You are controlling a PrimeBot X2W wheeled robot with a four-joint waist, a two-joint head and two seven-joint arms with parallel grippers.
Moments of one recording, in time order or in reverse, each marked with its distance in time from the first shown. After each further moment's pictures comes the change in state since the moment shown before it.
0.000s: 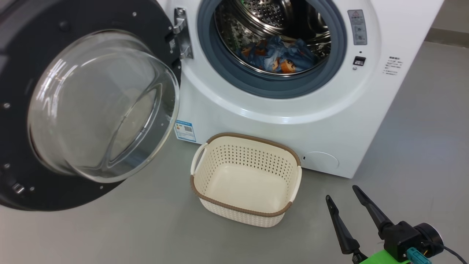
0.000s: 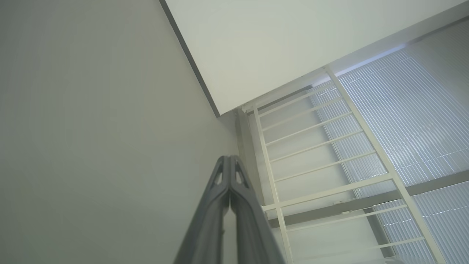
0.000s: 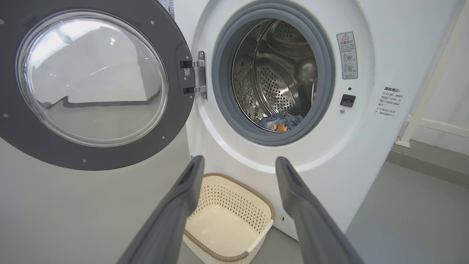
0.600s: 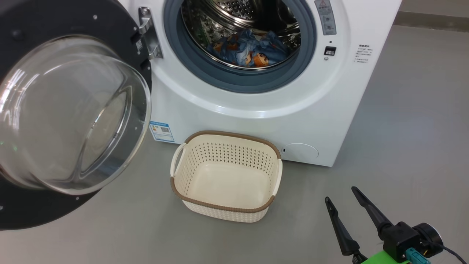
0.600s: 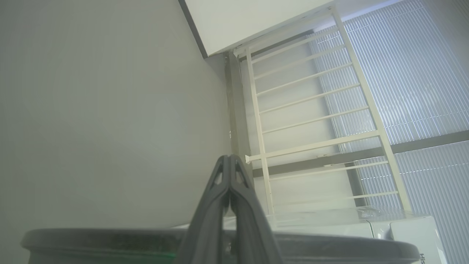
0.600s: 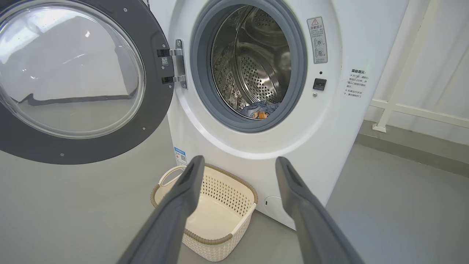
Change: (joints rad) left arm -0.079 -0.008 0.000 0.102 -0.059 -0.035 0.088; right arm -0.001 -0.014 0.014 0.008 0.002 0.000 0.000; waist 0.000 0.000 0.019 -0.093
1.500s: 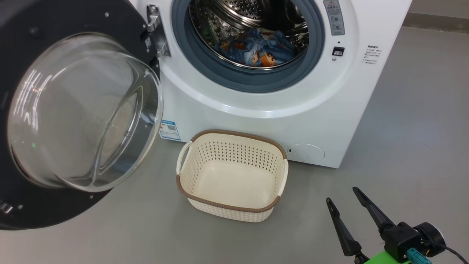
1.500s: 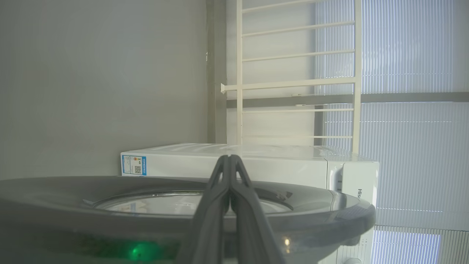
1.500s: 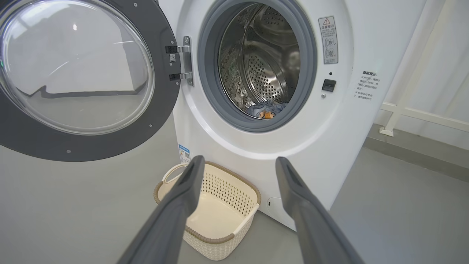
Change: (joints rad) left arm 0.001 0.037 0.045 0.051 -0.145 -0.047 0.497; right arm 0.000 -0.024 0.009 0.000 0.000 0.000 0.000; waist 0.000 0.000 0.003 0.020
